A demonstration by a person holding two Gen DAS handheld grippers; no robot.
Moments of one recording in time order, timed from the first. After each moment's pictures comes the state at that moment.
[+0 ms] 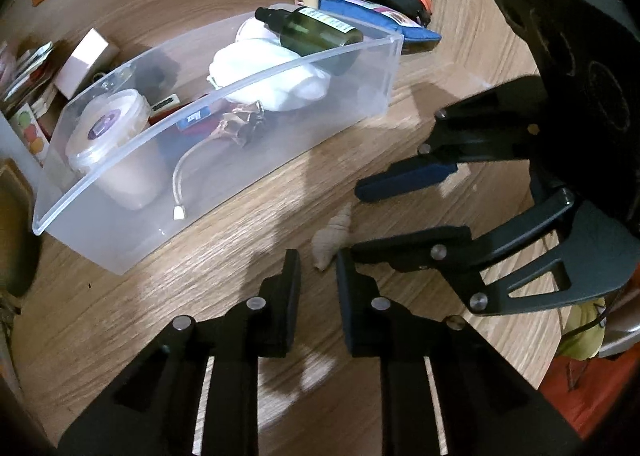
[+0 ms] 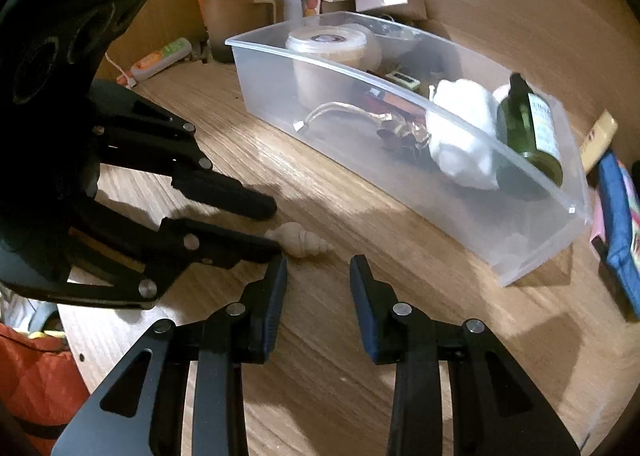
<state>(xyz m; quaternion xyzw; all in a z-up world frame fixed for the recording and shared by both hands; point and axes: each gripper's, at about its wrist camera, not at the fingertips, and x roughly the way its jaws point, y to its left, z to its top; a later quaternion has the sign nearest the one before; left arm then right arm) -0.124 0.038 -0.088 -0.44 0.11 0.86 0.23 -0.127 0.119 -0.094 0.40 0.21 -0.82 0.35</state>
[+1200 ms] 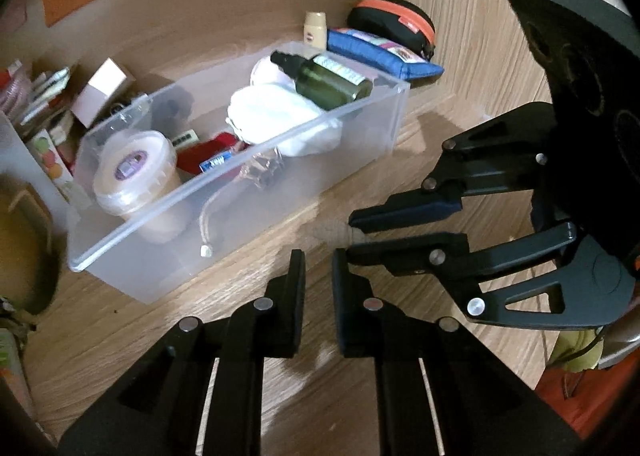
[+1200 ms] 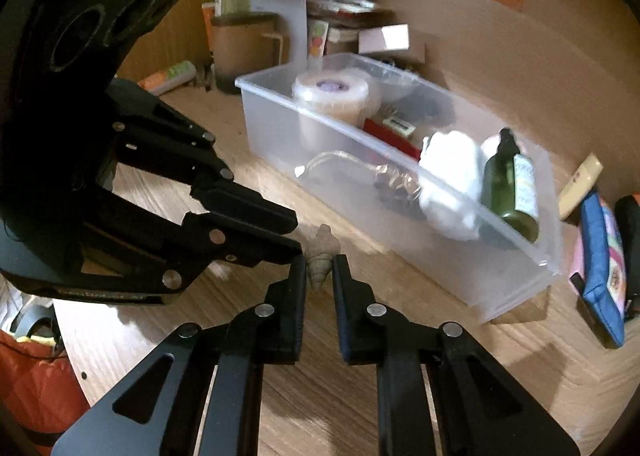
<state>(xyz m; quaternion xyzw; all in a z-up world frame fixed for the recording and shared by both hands) -0.121 0.036 -0.076 -0.40 0.10 0.88 0.22 -0.117 0.113 -0.070 0.34 0.21 -0.85 0.34</state>
